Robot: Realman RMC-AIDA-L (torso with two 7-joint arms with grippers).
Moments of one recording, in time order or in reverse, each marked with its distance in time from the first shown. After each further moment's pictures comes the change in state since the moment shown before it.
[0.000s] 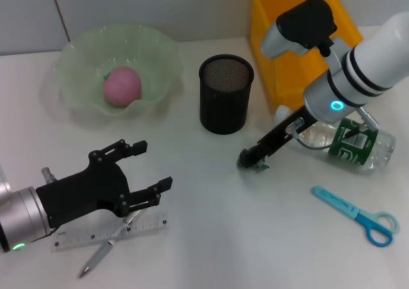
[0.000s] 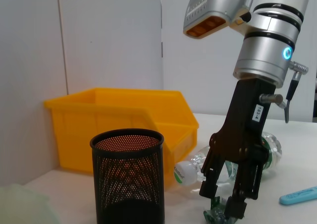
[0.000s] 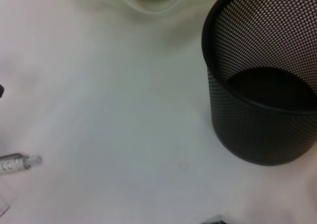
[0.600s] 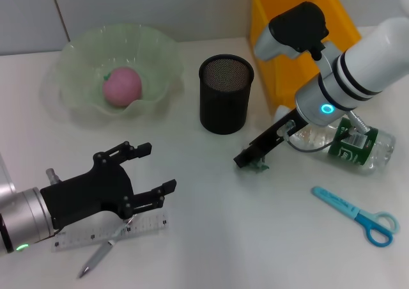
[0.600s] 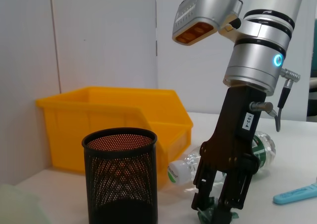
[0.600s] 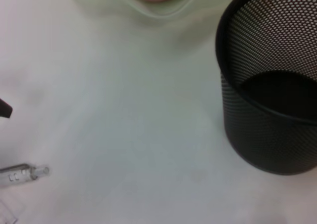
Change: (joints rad) left arm -0.009 -0.002 0.011 -0.009 0.000 0.000 0.000; right arm 0.027 0.004 -0.003 0.072 0.030 0.046 -0.005
